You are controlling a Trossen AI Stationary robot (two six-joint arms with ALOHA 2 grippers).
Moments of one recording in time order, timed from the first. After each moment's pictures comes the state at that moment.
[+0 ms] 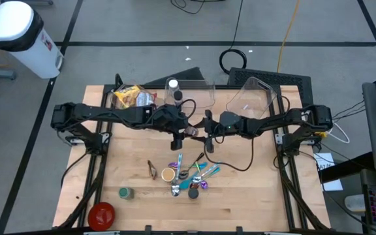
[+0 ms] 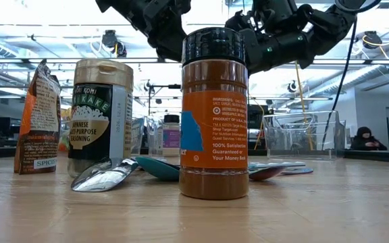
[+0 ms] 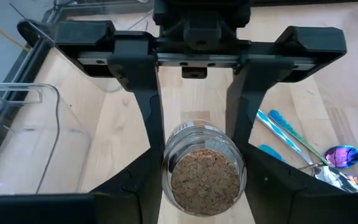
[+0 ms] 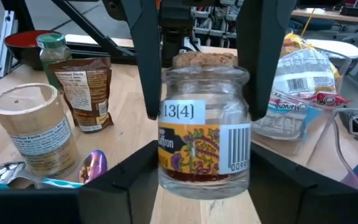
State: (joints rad) left arm 0.09 1.54 1.17 -0.26 0.02 0.09; right arm -0.11 1.58 0.74 0.60 -0.13 -0.11
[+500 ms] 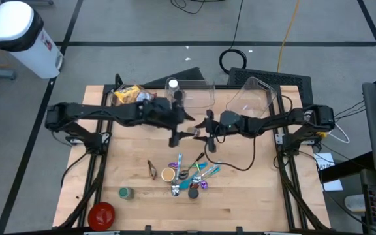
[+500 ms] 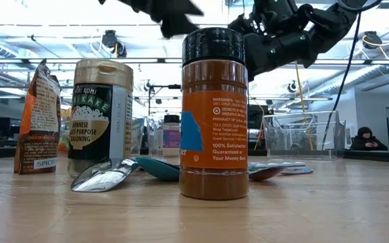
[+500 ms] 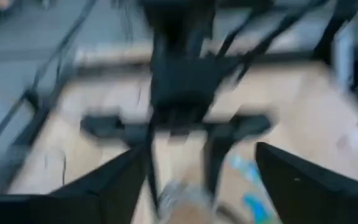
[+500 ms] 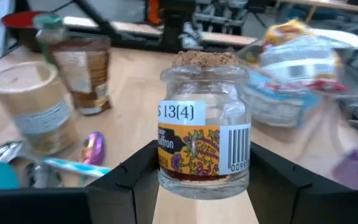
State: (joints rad) left arm 0.11 1.46 1.17 -0.13 0.14 0.12; right arm -0.14 1.54 0.73 0.52 -0.13 -0.14
